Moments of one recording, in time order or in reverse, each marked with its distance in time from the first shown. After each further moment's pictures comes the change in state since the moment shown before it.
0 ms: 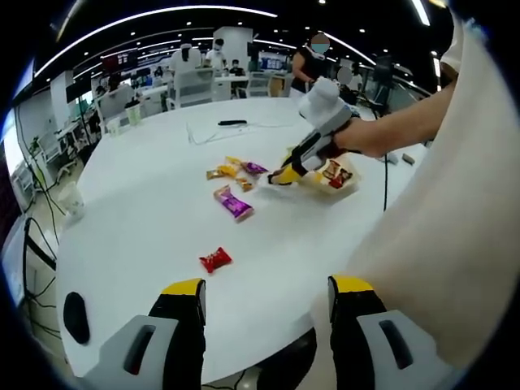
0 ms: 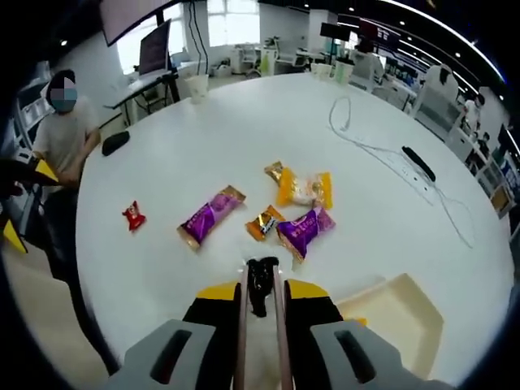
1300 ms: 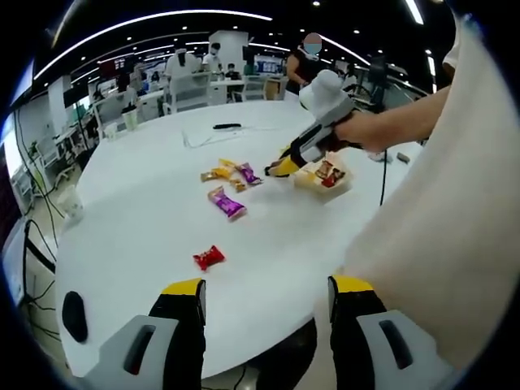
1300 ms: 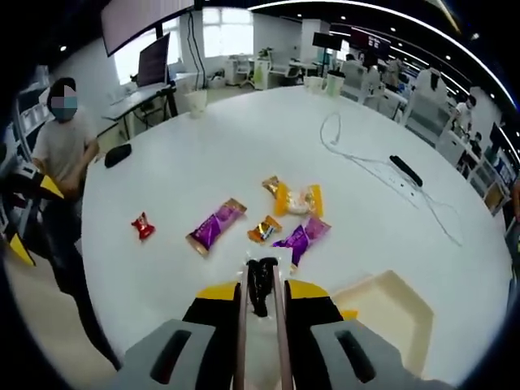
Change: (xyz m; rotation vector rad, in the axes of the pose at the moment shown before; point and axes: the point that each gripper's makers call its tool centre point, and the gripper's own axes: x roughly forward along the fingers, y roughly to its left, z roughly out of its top) left arm -0.007 -0.013 -0.006 0.021 -0.019 -0.013; right arm -0.027 0.001 0.008 0.024 -0.069 -0.034
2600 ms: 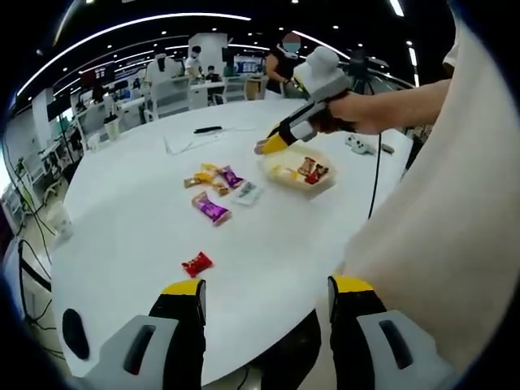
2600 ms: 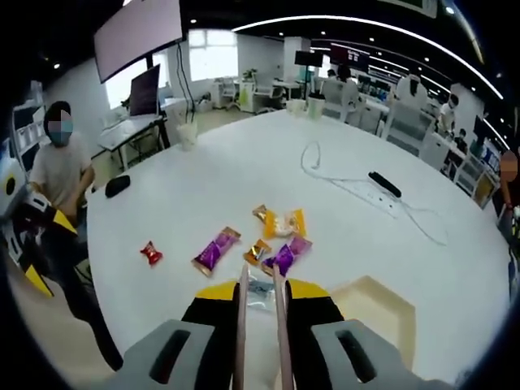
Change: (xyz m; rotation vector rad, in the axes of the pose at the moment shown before) left arm 0.001 -0.012 0.003 0.074 0.004 -0.070; right arm -0.042 -0.002 0.023 0.065 -0.107 -0.050
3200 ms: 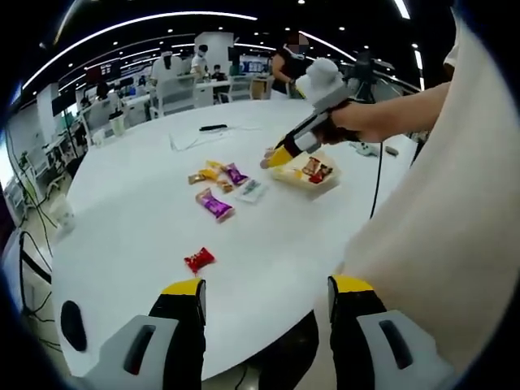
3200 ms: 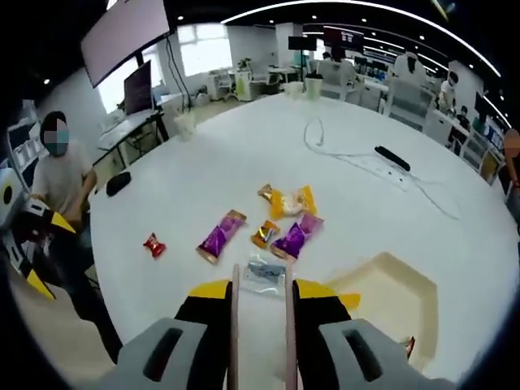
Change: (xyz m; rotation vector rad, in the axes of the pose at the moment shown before) left arm -0.002 0.002 -0.006 -0.031 0.001 0.024; right arm 0.022 0.007 -0.026 0.075 0.075 0.045
